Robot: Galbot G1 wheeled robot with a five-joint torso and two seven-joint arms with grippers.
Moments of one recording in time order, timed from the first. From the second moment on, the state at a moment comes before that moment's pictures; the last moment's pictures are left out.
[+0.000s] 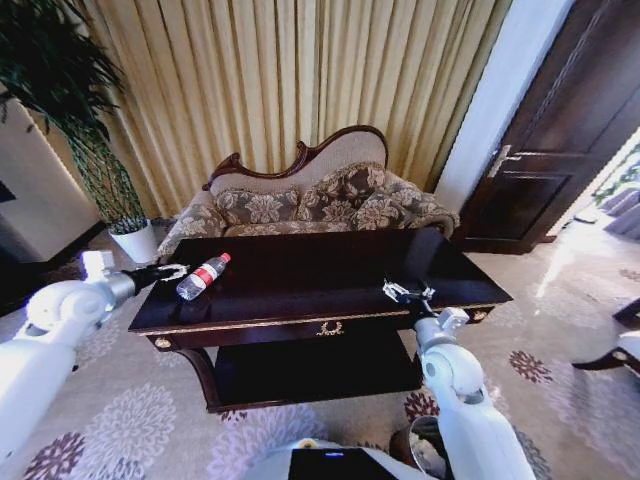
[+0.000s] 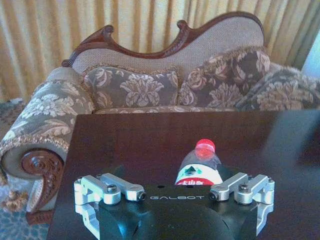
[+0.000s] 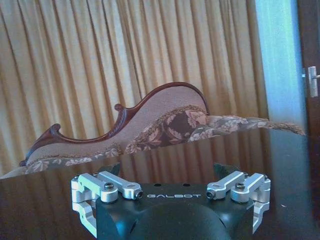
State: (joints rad) left arm 1.06 -0.60 -0.61 -1.85 -1.10 0.71 -0.05; right arm -1.37 1.35 0.63 2.10 0.43 -0.28 0.12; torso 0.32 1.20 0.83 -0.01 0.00
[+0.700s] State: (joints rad) left arm 1.09 -0.66 -0.49 -1.92 -1.06 0.71 -0.11; right arm -1.37 1.37 0.63 2.05 0.42 -0.25 0.12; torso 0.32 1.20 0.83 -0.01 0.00
